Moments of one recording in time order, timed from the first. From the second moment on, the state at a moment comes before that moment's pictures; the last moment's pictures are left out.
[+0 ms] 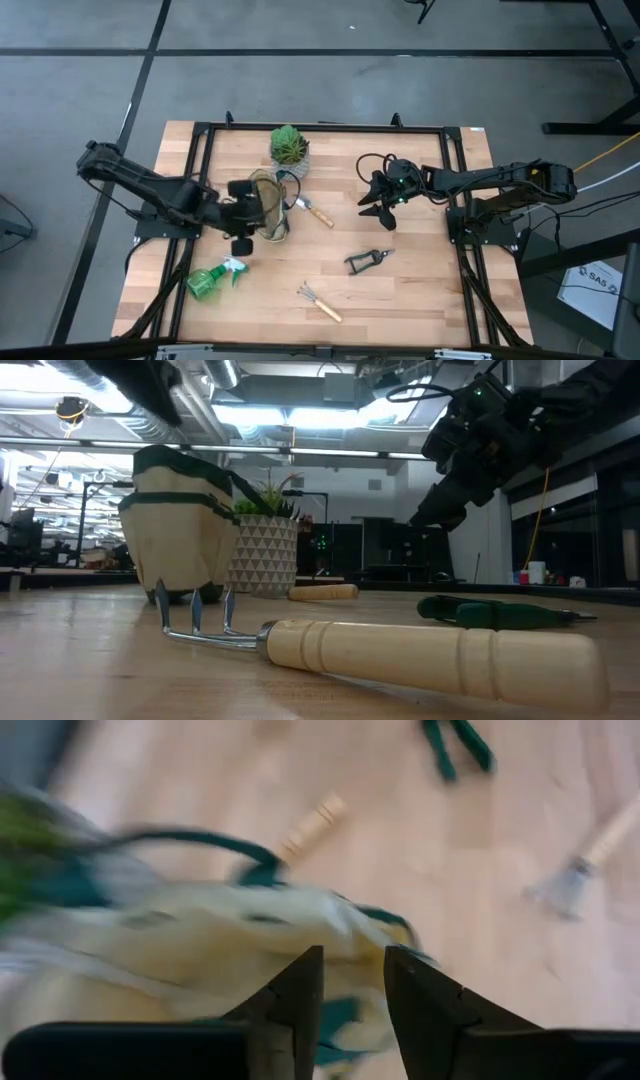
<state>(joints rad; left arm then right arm) -0.37 1.07 0.96 -0.81 -0.43 -0.38 -0.21 1.30 0.53 0.13 -0.39 0.08</state>
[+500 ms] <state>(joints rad) -0.52 0.56 0.52 -0.34 -0.73 -0.28 -0.21 1.30 0.53 0.10 -0.39 0.07</state>
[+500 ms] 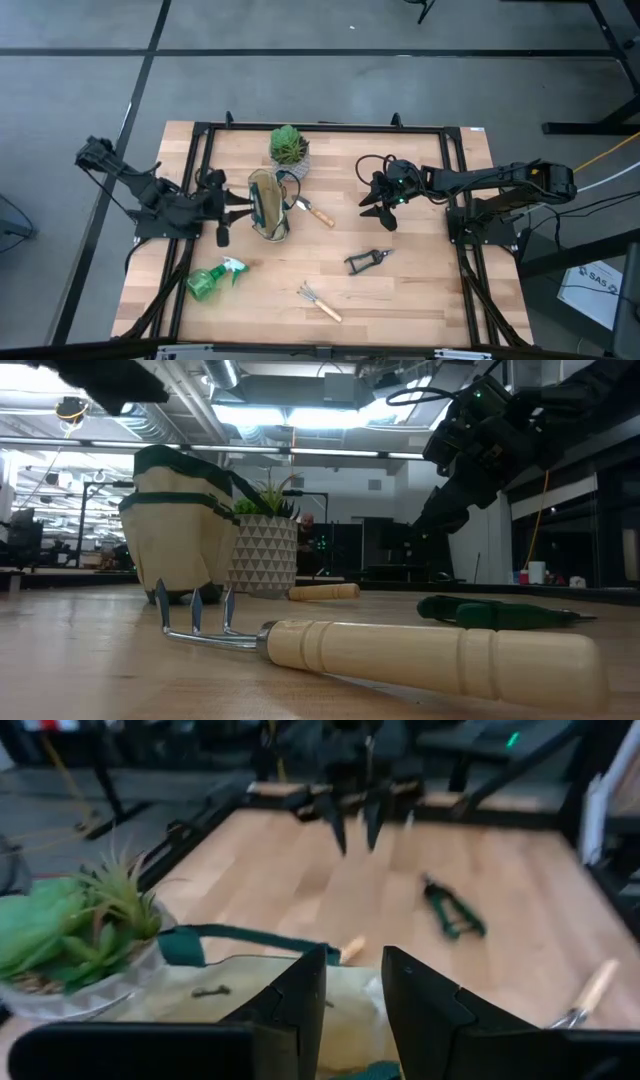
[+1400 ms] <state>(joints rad) -0.52 0.29 0.27 -0.14 -0.73 -0.22 -0.21 1.30 0.53 0.13 -0.39 0.07</state>
